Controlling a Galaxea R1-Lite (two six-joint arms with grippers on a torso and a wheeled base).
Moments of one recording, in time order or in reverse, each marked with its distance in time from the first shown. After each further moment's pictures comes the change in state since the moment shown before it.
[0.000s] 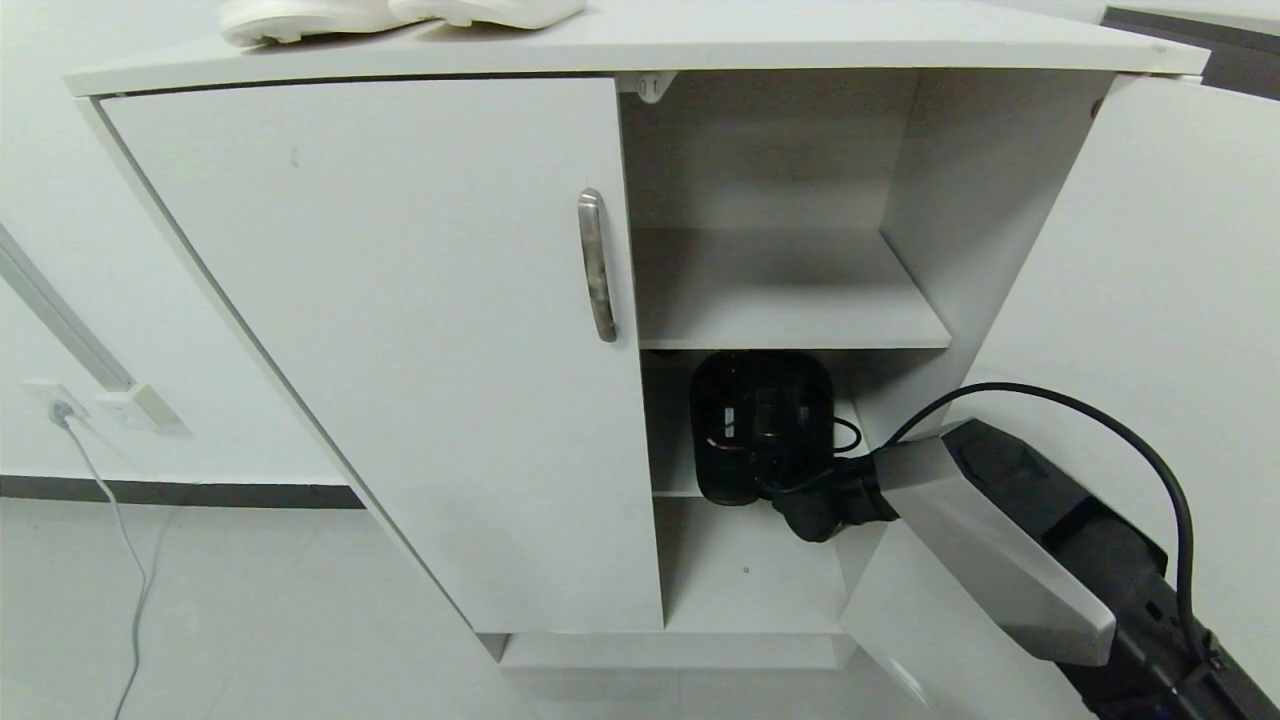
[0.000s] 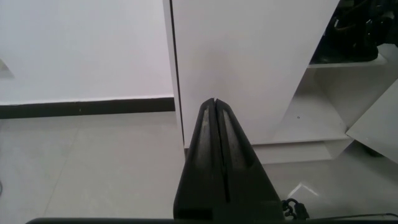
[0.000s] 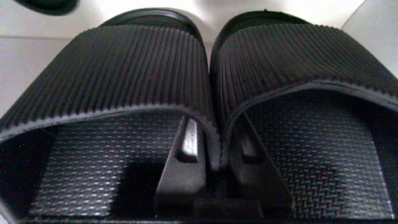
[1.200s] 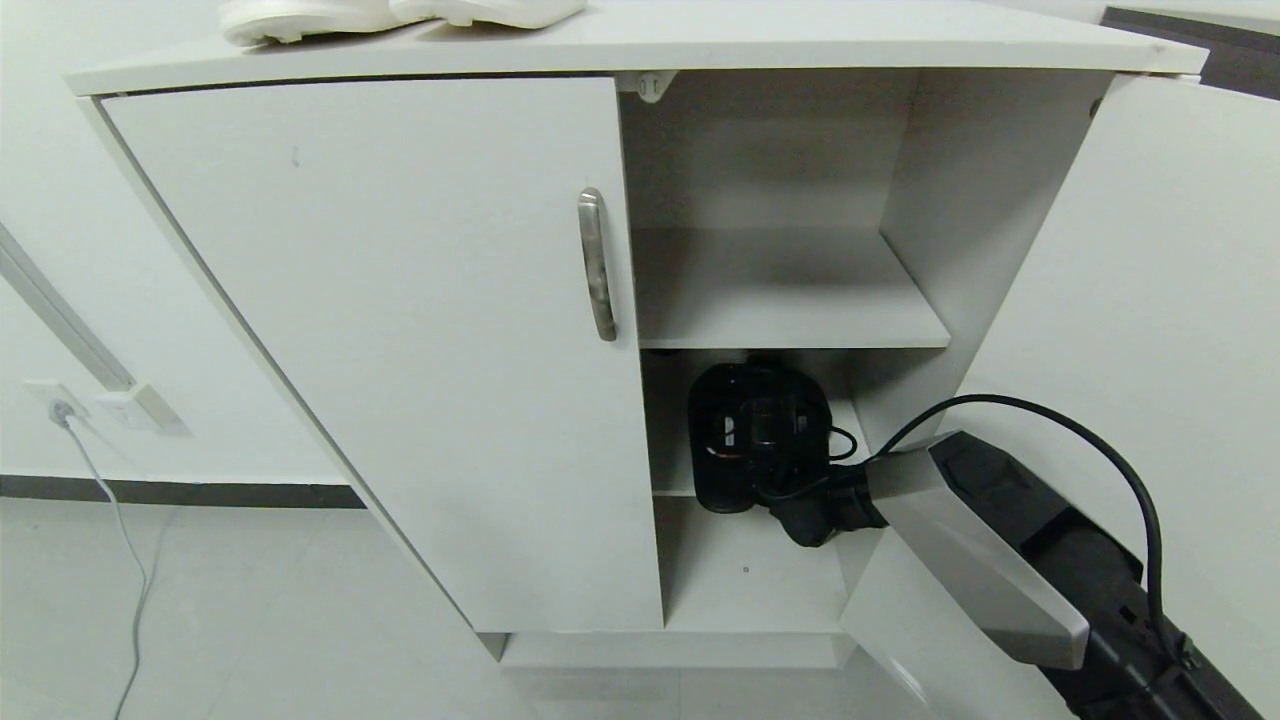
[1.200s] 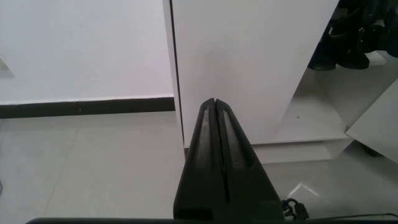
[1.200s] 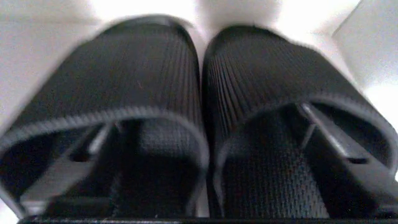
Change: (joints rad) left arm 0.000 0.000 0.000 0.000 0.000 -0.001; right arm -0.007 0.052 -0.045 0.017 -0.004 0.000
